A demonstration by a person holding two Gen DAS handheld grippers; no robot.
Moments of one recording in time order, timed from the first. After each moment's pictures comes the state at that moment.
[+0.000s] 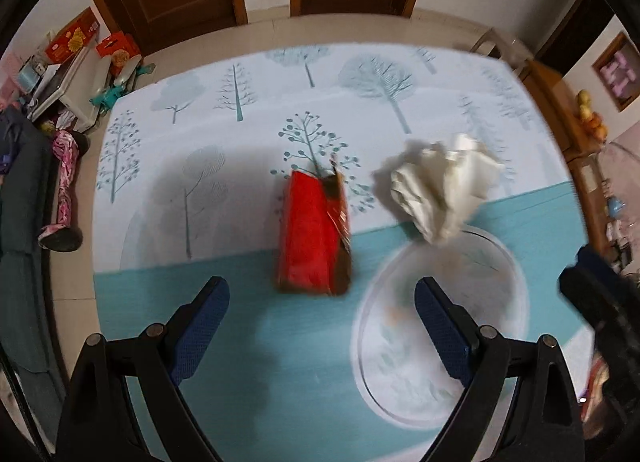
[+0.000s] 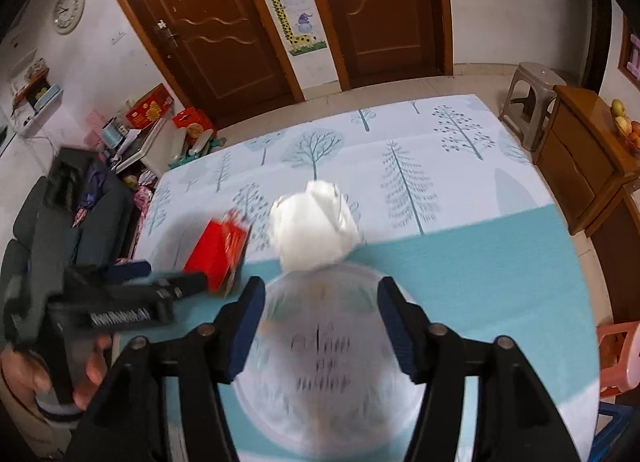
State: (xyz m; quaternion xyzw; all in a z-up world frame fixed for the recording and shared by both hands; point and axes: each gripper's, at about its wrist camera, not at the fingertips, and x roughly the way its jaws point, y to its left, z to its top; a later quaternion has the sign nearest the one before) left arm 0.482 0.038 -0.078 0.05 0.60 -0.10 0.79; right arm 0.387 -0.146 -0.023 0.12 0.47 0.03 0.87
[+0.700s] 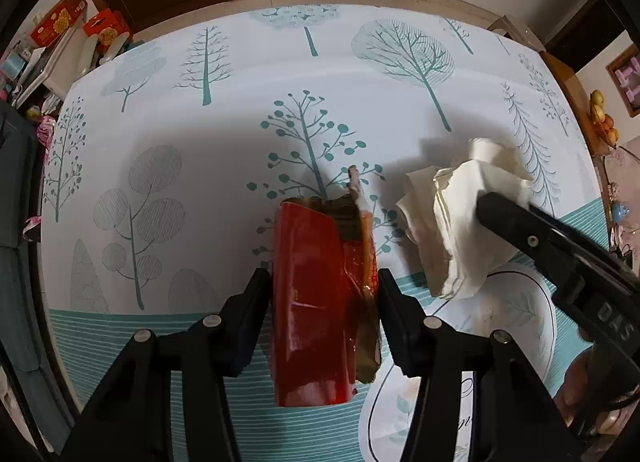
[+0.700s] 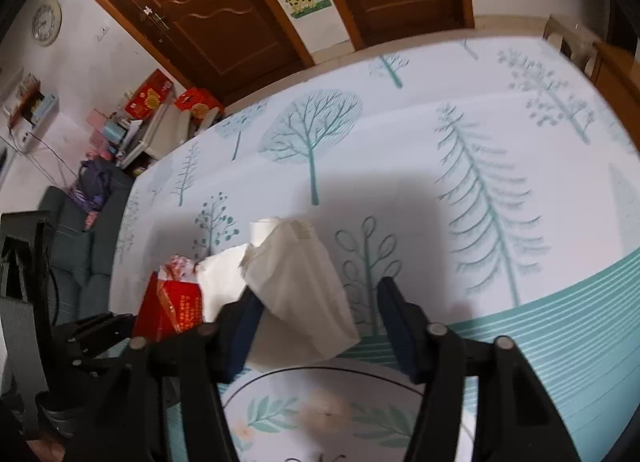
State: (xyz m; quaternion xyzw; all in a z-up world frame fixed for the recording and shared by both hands) left arm 0.534 0.032 -0.143 0.02 0.63 -0.11 0.77; right arm 0.493 -0.146 -0.115 0.19 0.52 0.08 0.83
